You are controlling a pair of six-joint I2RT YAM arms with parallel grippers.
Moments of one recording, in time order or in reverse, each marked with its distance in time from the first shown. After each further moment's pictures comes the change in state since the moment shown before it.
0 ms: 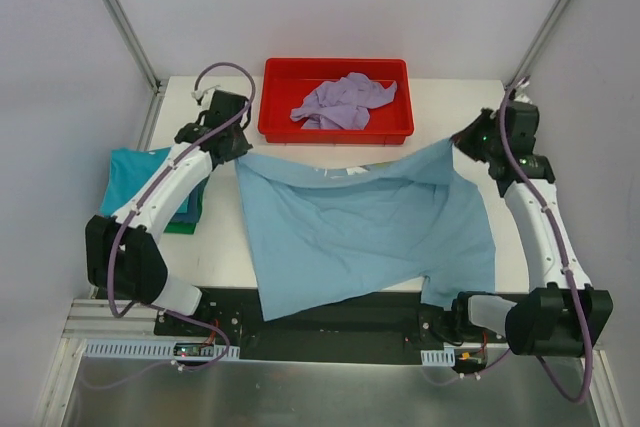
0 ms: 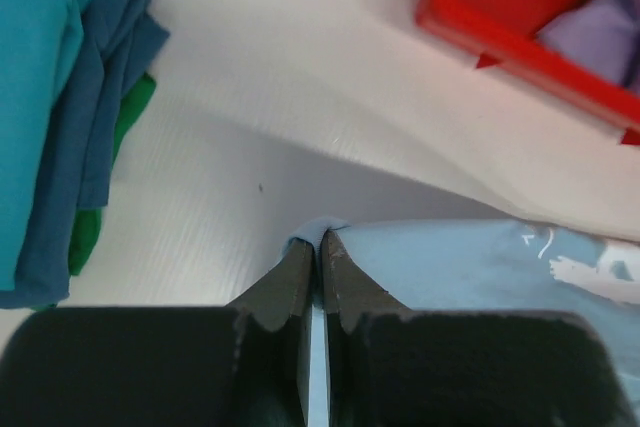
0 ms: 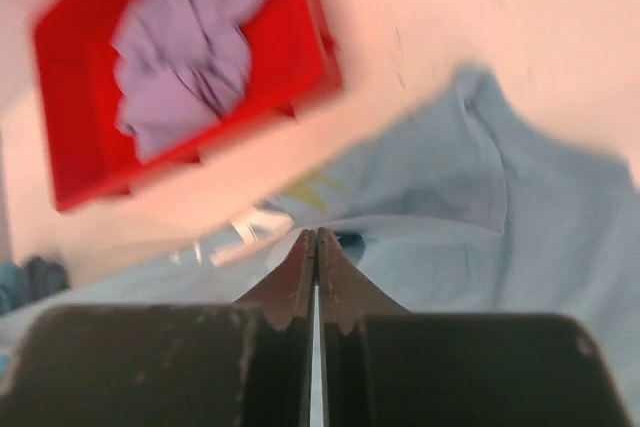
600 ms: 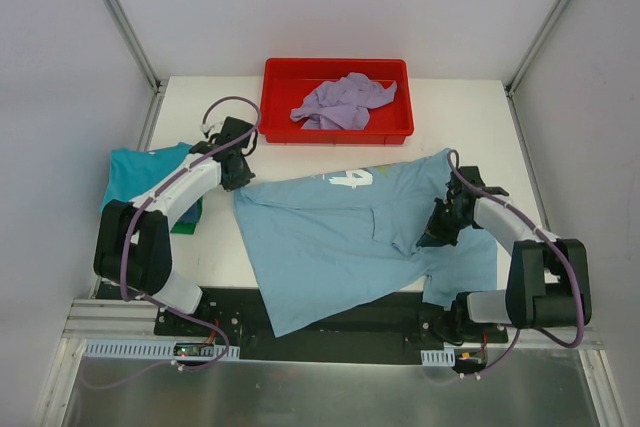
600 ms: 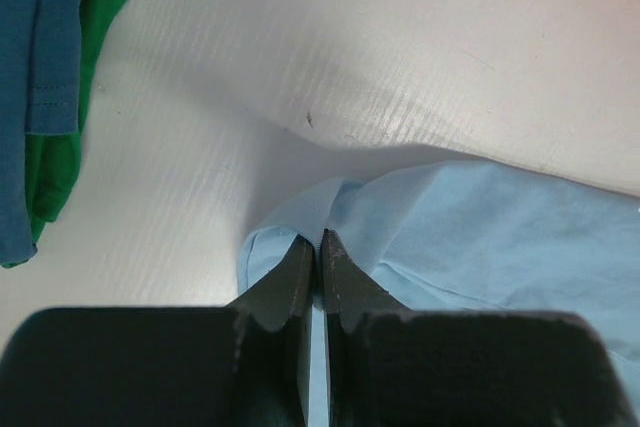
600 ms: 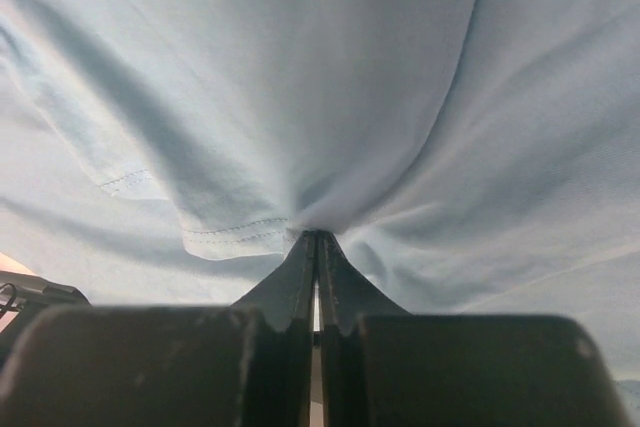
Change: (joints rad) left arm 0.000 0.039 -0.176 0.029 0.037 -0.070; right arm 0.072 0.151 -0.365 -0.241 -0.188 -0.064
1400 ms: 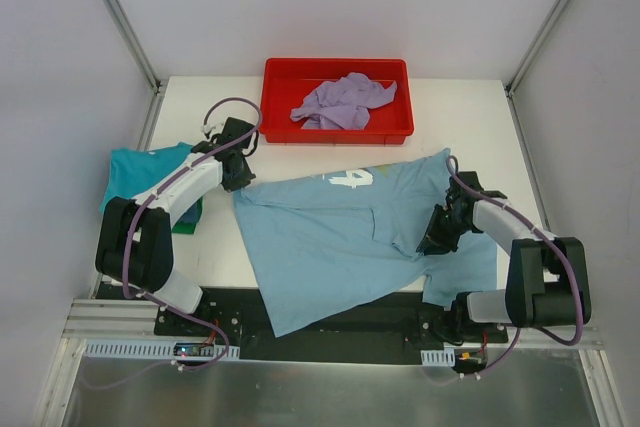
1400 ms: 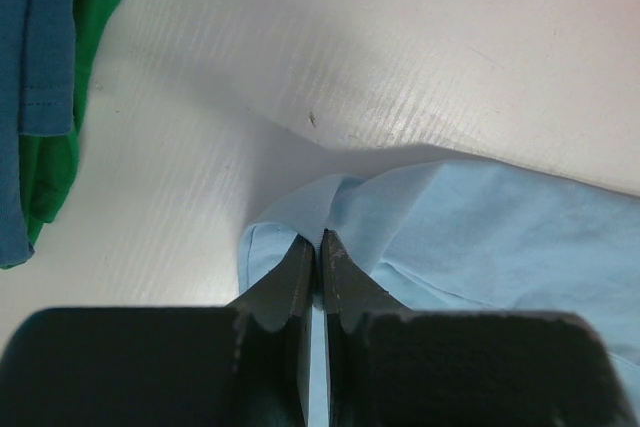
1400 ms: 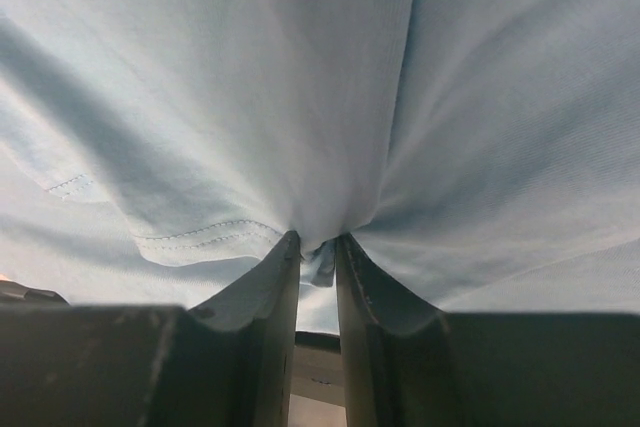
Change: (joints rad) left arm 0.000 0.013 0.000 0.000 0.000 -0.001; right arm 0.000 0.001 -0.043 0.012 0.021 0.004
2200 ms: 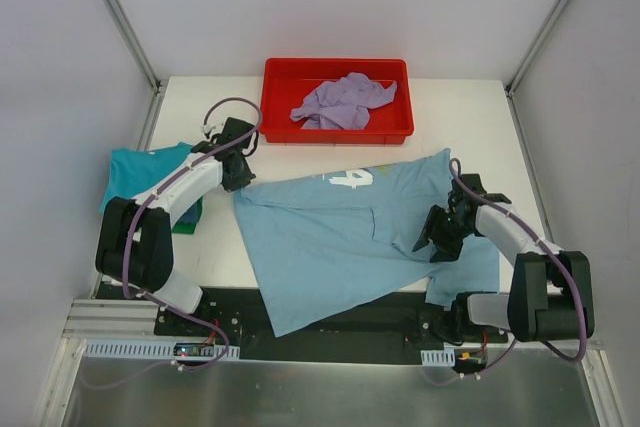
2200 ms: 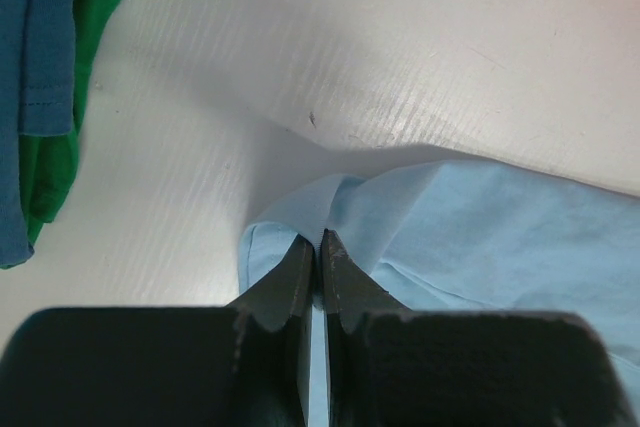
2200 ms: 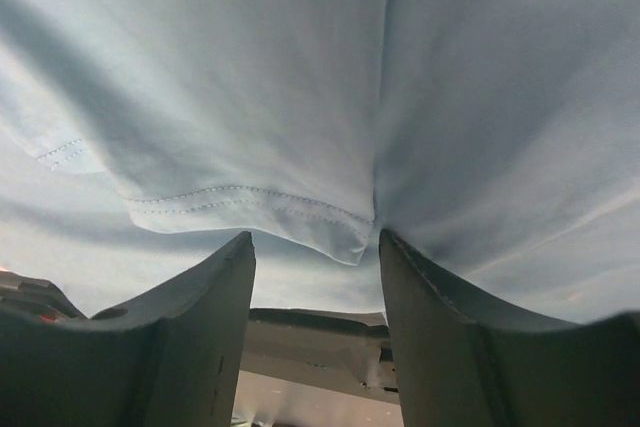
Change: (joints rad) left arm 0.000 0.000 0.000 0.000 0.000 0.000; right arm 0.000 -0.075 -0.006 -0.073 0.002 -0.002
